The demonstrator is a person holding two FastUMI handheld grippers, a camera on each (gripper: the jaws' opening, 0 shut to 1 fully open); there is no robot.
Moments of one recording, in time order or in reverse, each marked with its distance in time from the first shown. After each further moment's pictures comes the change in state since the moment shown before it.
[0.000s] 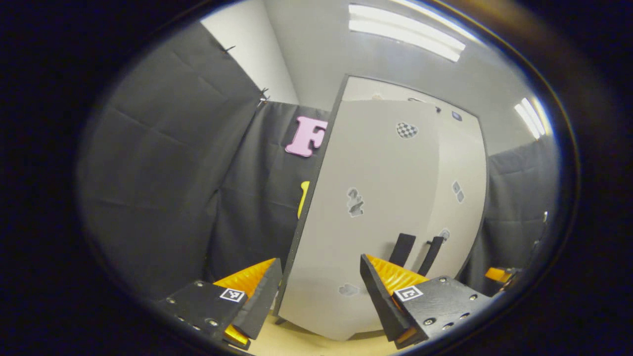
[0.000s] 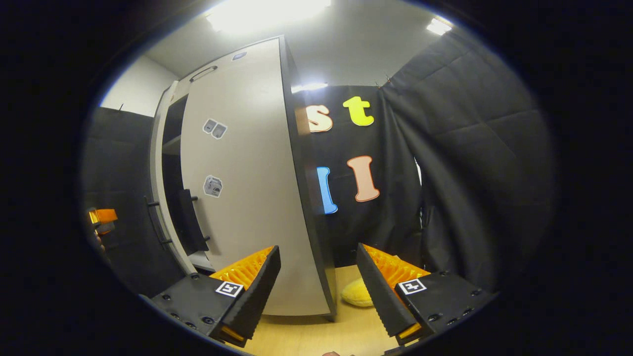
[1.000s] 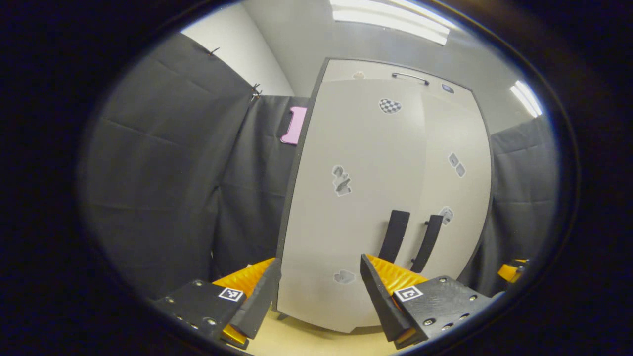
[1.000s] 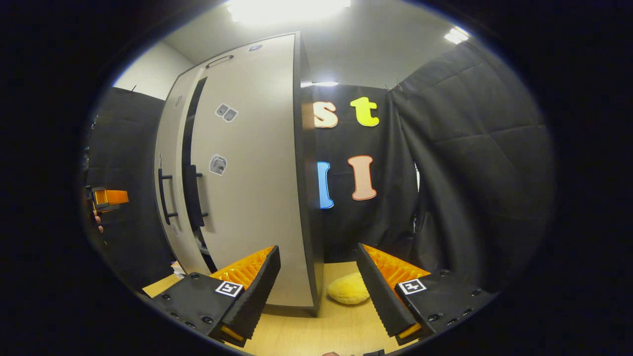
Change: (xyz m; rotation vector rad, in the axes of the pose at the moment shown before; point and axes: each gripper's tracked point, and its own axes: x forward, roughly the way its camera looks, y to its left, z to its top) left arm 0.019 -0.044 -0.047 0.195 0.065 0.034; right arm -0.014 0.005 -0.013 -0.083 0.009 0.011
